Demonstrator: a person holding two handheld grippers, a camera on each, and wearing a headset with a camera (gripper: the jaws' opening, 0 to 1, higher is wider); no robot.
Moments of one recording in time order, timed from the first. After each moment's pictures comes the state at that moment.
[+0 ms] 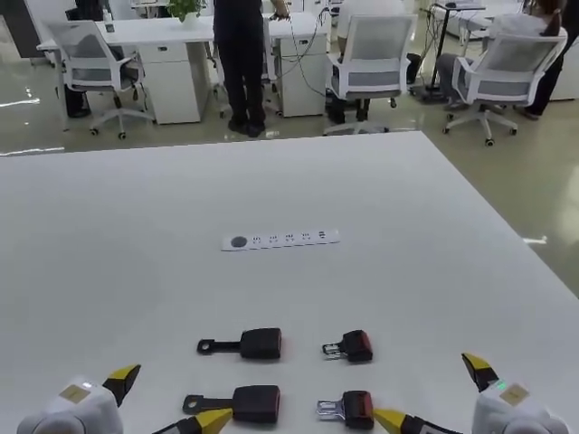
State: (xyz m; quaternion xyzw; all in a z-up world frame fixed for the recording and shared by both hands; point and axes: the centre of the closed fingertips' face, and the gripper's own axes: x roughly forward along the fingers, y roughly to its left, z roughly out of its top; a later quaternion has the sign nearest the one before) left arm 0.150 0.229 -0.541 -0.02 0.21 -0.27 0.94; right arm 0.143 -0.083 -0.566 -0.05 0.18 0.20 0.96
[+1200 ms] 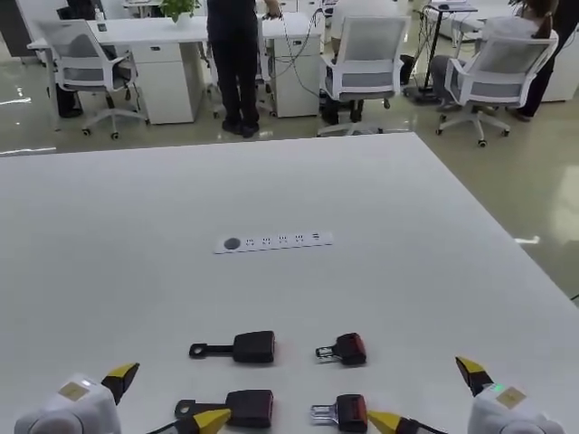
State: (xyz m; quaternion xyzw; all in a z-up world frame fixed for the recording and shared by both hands) left arm 0.158 0.219 -0.540 -0.01 0.21 -0.28 0.94; right arm 0.146 -0.084 -0.568 -0.04 0.18 0.20 0.96
